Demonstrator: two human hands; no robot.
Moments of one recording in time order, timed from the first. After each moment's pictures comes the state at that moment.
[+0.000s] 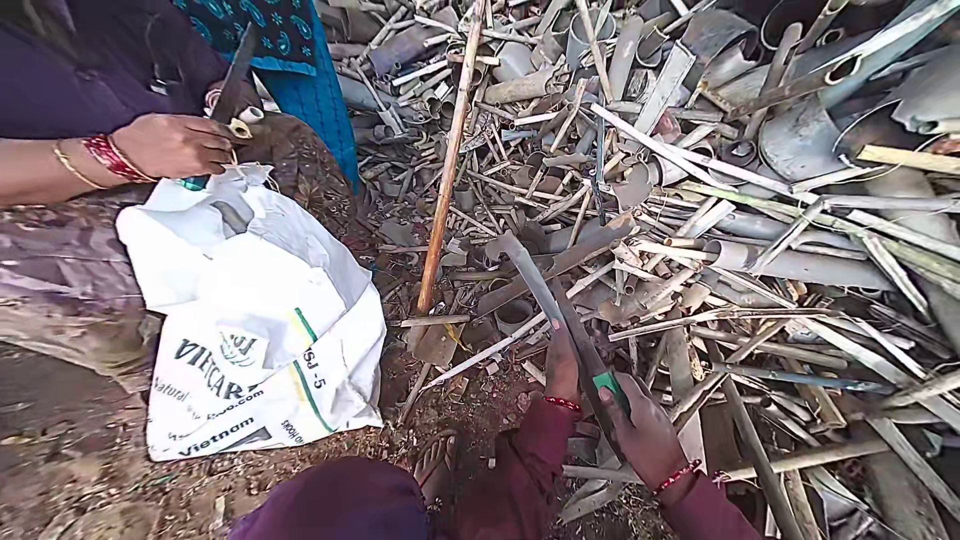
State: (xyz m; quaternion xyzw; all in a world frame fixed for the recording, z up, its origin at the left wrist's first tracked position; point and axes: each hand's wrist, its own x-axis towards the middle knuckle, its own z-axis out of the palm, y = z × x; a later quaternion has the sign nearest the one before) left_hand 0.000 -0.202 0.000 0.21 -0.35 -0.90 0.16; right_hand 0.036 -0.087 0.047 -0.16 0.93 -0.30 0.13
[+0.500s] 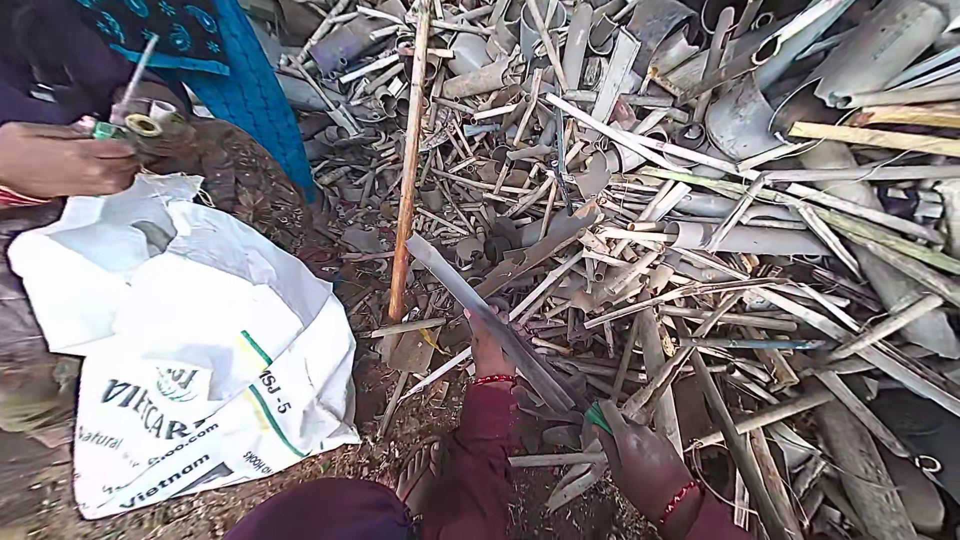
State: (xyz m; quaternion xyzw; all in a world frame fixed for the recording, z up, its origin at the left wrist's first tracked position) left_hand -0.004 -0.253 0.002 0.27 -0.21 -0.90 0.26; right_hand 0.059 -0.058 0.069 -0.17 0.93 -0.06 0.30
